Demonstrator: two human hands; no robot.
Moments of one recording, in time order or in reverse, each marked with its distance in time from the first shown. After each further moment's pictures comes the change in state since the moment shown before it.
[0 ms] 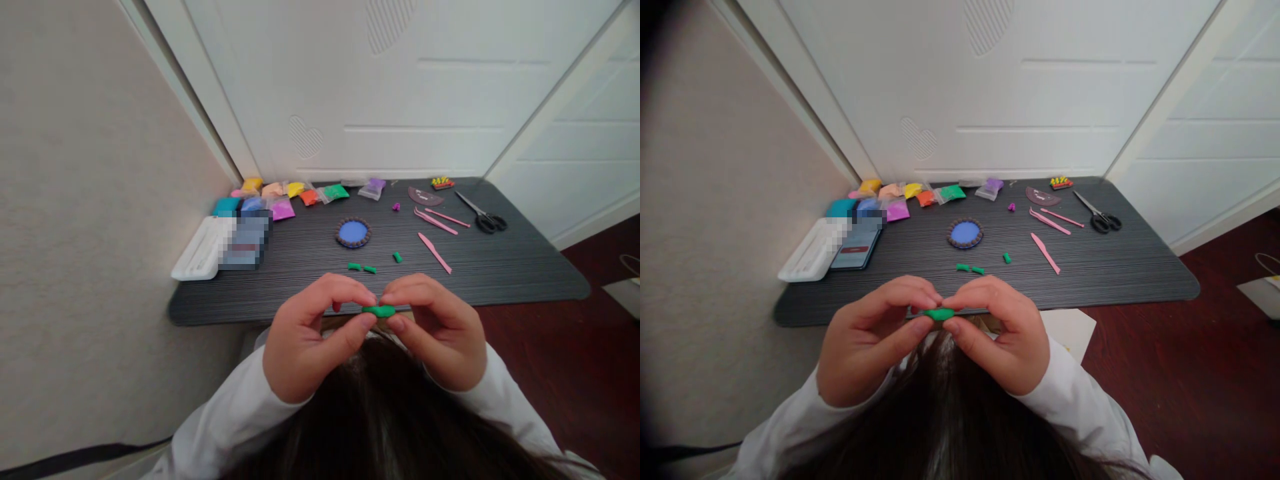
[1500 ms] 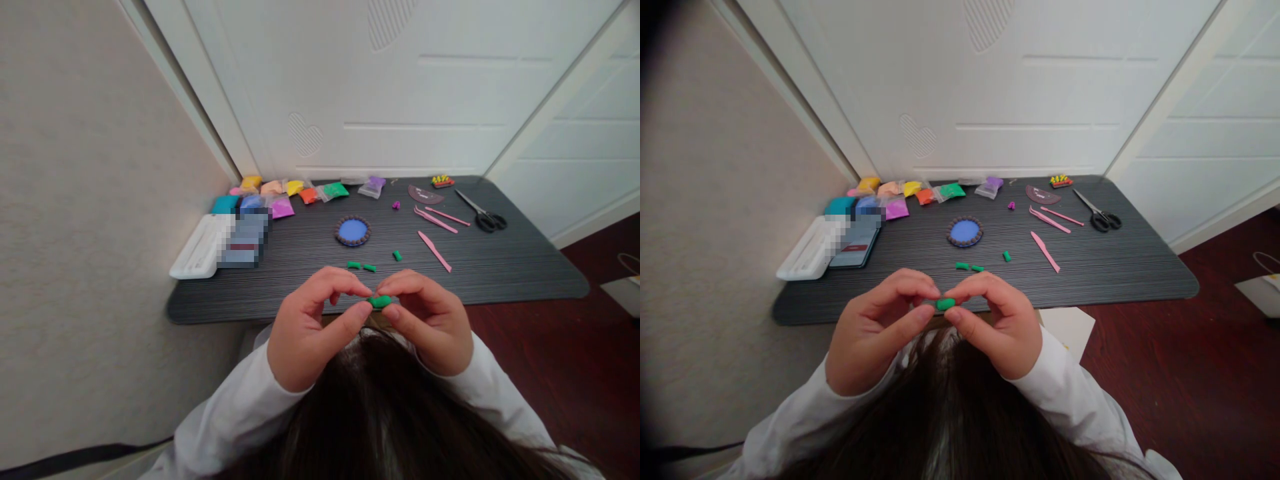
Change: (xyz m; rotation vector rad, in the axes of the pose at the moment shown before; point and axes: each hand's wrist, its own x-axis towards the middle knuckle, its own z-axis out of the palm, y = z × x) left_hand 0.002 -0.008 0.001 0.065 0.039 -0.039; right_hand 0.000 0.012 0.006 0.117 0.036 0.119
